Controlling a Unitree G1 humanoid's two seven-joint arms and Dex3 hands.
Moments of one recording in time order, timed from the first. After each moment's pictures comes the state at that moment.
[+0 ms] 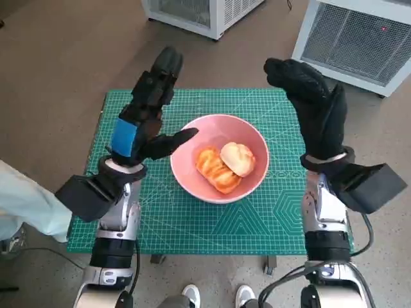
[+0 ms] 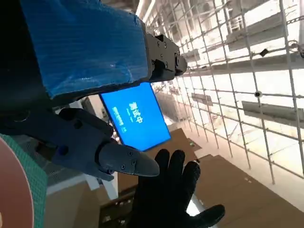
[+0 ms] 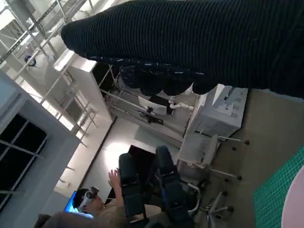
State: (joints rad) left arm -0.58 0.11 0.10 0.37 -0.19 -0.56 -0.34; right arm -0.73 -0.11 -0.15 0.57 0.27 -0.66 0.46
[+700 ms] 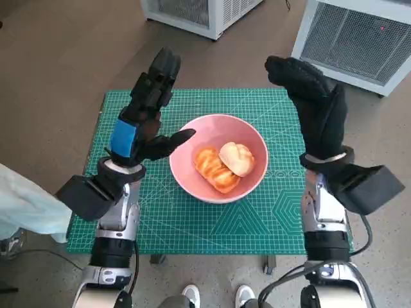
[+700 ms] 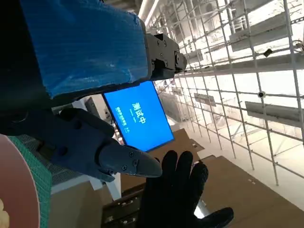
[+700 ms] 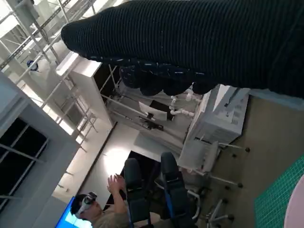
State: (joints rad) left arm -0.58 0.13 0.10 0.38 -0.19 -0.57 -0.34; right arm -0.73 -0.10 -0.14 0.57 0.24 -0.68 0.41
